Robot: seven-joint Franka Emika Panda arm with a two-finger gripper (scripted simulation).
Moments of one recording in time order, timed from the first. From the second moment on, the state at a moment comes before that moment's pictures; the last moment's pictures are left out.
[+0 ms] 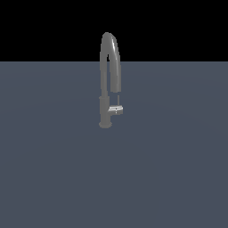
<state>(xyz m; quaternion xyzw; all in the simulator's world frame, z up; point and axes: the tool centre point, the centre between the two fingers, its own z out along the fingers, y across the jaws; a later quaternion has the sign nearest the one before) -0.121 0.010 0.479 -0.97 0.11 0.13 0.14</state>
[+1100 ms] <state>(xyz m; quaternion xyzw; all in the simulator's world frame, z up) -0.006 -0.004 0.404 -0.90 0.23 0.28 0.25</state>
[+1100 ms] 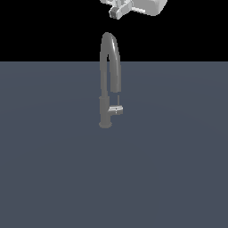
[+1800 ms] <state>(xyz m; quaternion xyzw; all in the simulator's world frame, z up) 0.052 -0.015 0.333 -0.81 0.30 0.38 0.32</state>
